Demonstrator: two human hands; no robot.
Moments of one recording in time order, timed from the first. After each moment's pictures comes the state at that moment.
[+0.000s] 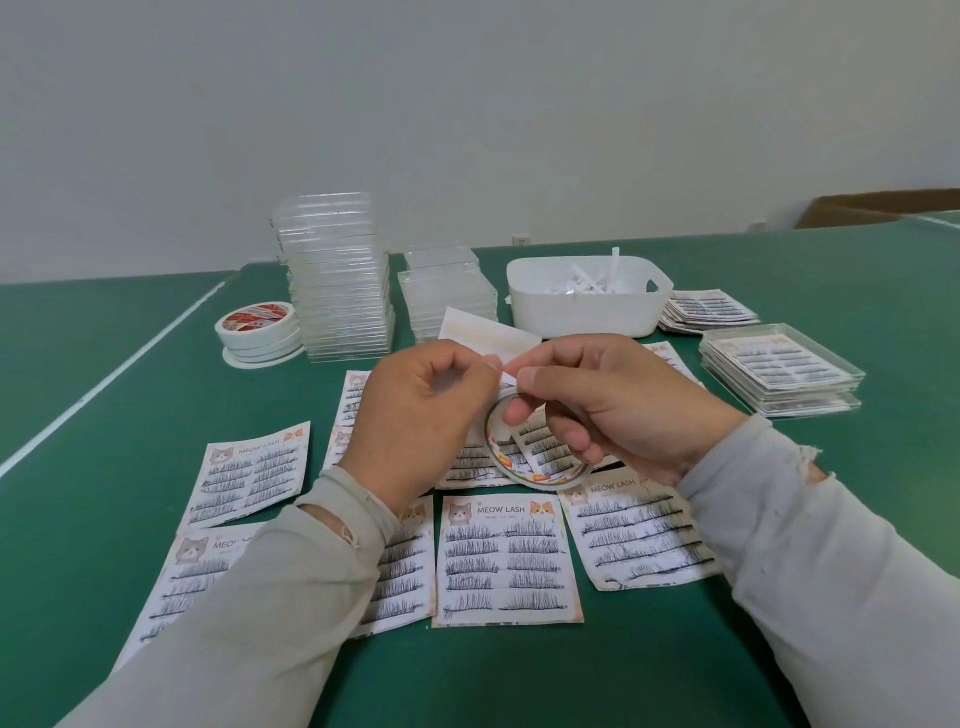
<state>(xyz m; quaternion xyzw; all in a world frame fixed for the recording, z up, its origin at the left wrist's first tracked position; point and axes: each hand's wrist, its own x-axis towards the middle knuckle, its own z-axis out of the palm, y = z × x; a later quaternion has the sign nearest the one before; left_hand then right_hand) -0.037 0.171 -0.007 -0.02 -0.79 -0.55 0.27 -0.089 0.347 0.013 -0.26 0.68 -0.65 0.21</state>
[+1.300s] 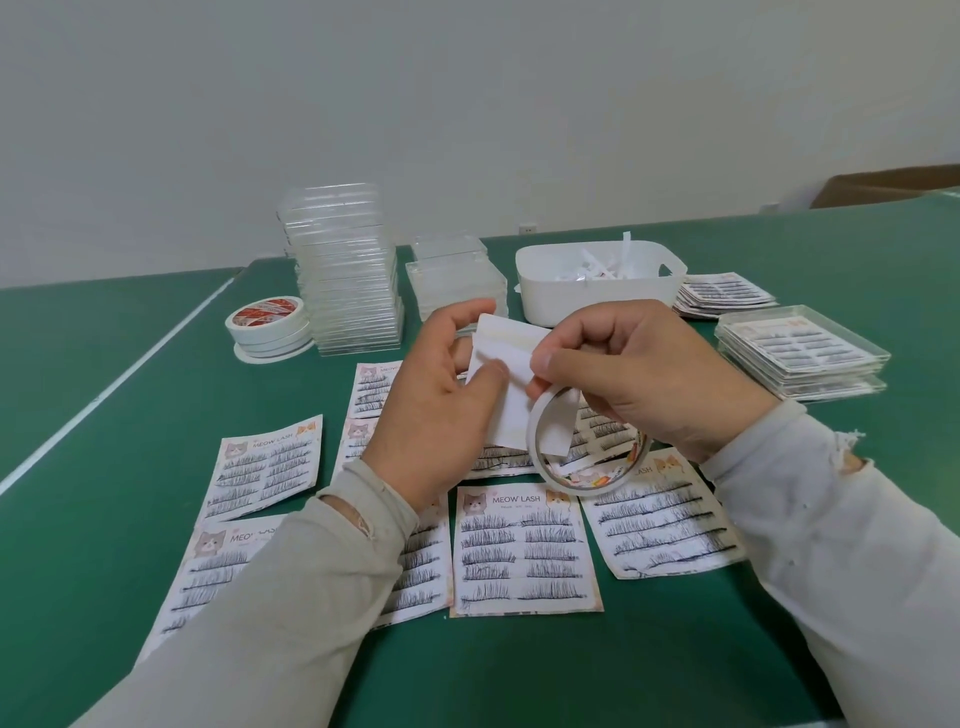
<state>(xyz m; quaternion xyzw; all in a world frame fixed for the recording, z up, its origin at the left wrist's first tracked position) -0.040 0.172 -0.015 -0.06 -0.73 -0.65 0.19 -0.084 0.349 0.019 -0.30 0.72 -0.63 0.06</state>
